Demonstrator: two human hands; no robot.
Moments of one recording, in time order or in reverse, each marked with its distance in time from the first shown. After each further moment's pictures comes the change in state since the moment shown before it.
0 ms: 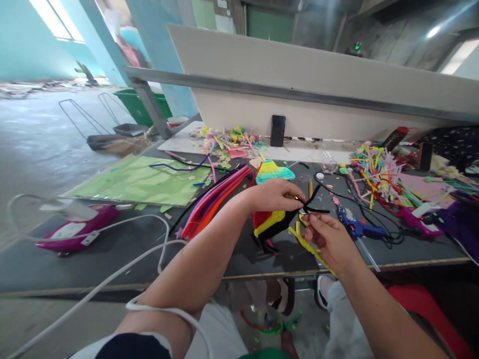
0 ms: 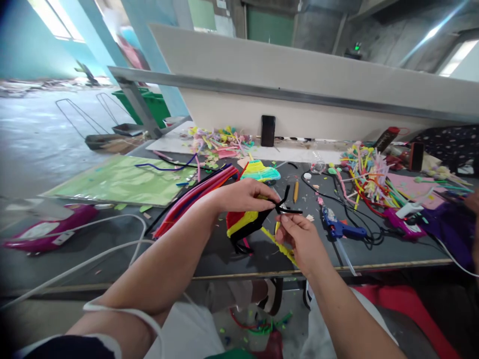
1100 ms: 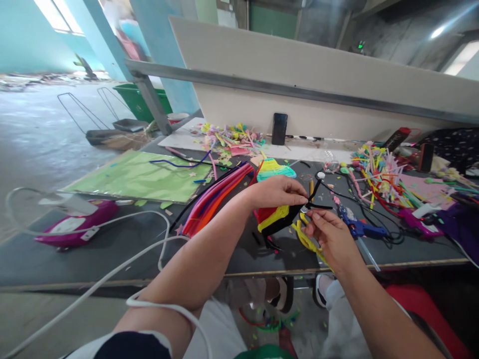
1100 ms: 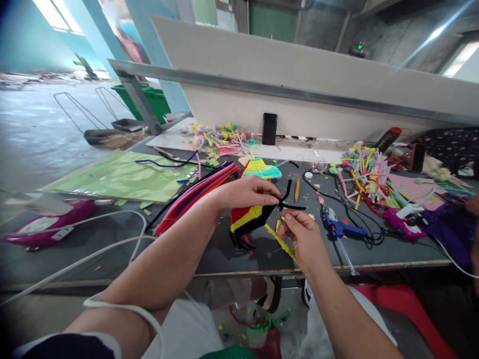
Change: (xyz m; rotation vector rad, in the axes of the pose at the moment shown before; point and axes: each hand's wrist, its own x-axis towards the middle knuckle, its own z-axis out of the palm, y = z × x) left_hand 0.003 -0.013 0.003 -0.131 0.038 -0.016; right_hand 0.003 0.004 0.001 0.016 0.046 -0.086
